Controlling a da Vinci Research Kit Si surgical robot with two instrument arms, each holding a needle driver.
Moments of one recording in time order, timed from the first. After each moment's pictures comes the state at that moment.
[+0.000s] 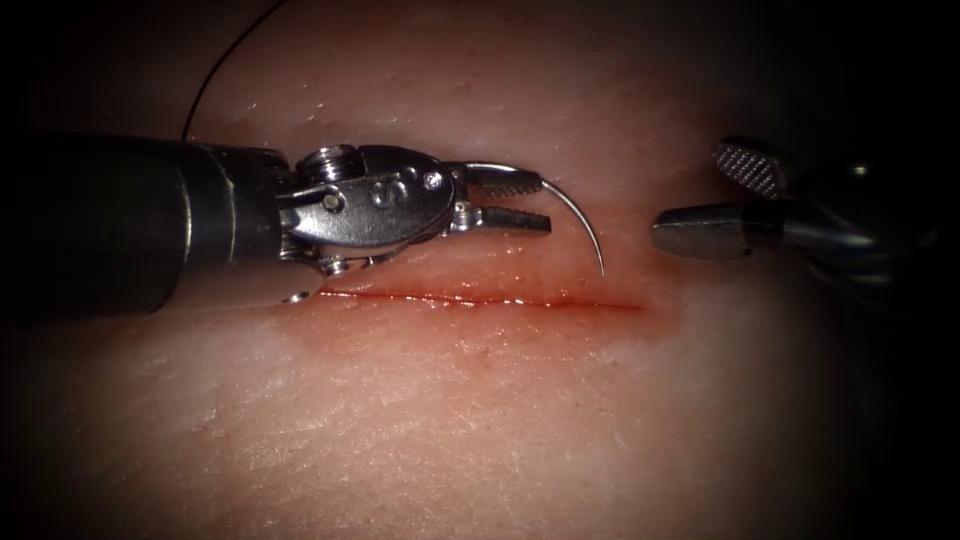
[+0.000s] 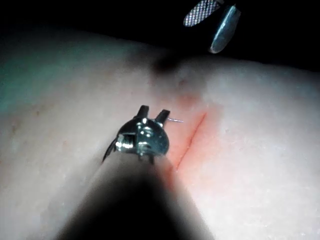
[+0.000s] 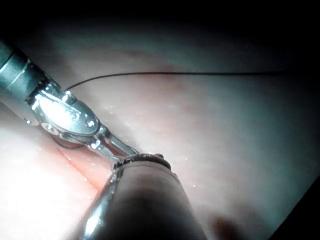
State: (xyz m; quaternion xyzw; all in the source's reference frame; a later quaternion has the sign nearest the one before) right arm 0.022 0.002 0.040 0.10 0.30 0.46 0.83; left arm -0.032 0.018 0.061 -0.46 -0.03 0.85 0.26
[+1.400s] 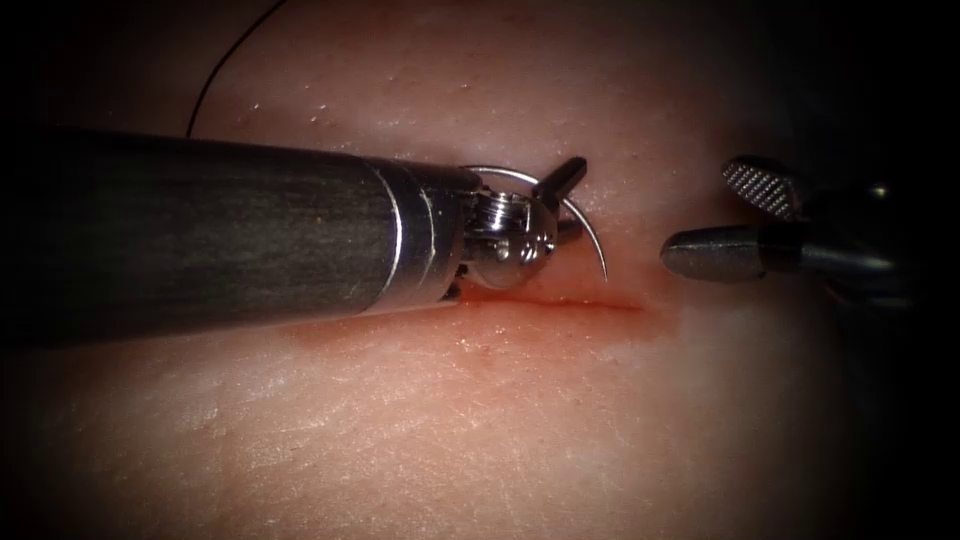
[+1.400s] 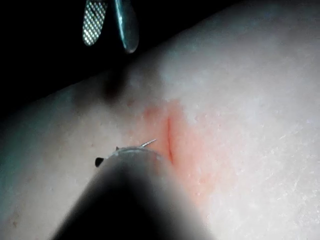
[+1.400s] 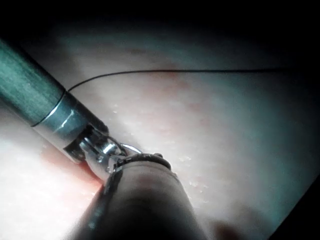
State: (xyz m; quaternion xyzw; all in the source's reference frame) right arm 0.022 0.002 0.040 0.10 0.30 0.46 0.83; left arm -0.036 0.015 0.070 -0.22 0.21 0.95 0.04
